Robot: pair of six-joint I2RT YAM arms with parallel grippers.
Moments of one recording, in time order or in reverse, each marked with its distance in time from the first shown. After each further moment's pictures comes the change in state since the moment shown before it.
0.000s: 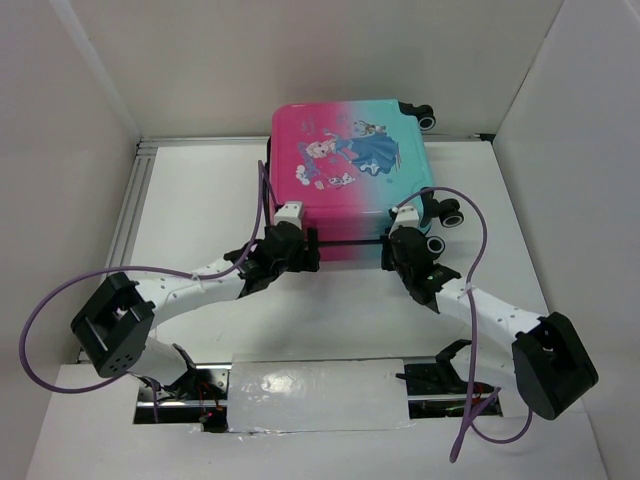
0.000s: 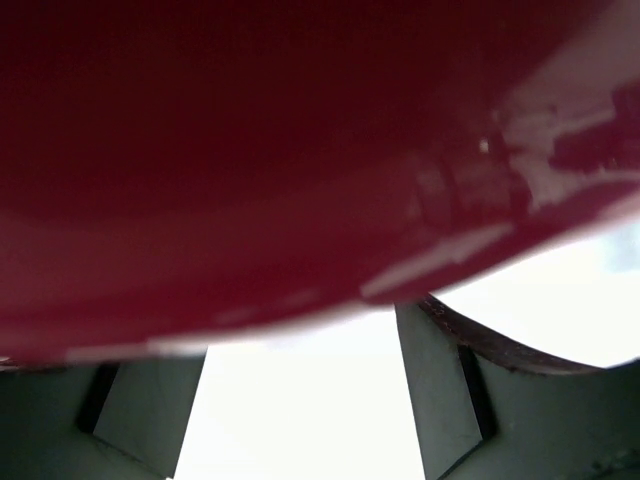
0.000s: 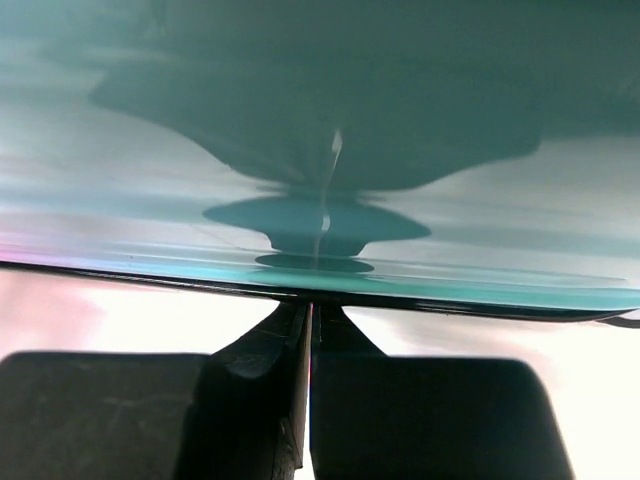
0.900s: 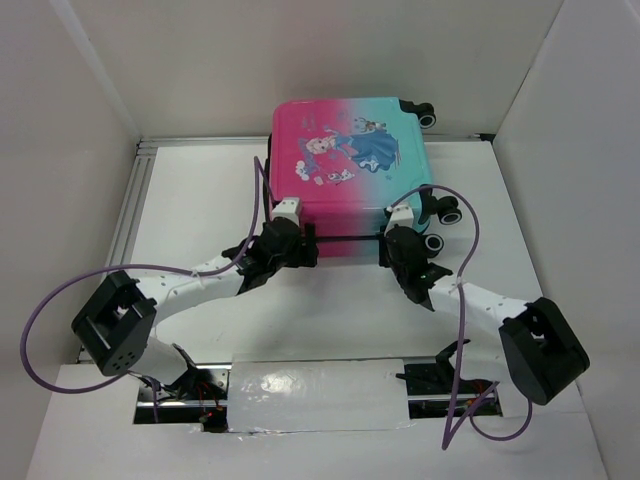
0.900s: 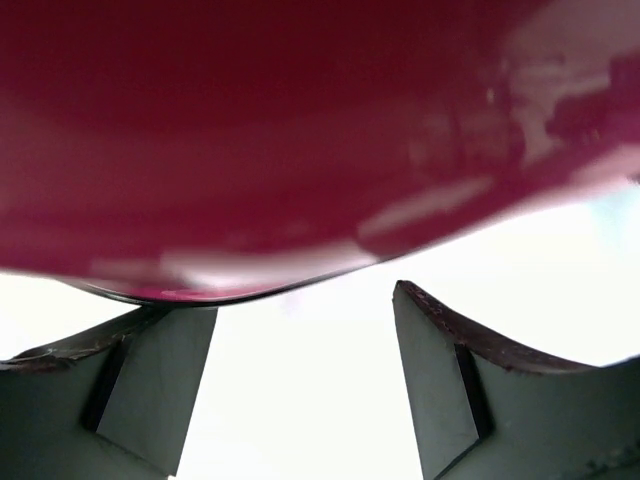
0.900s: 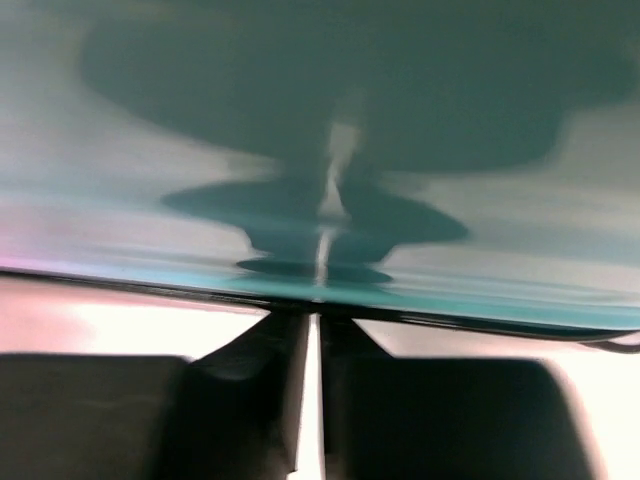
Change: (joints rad) left arm 0.034 0.008 0.000 0.029 0.030 0.021; right arm 0.009 0.083 -0.012 0.132 0.048 -0.050
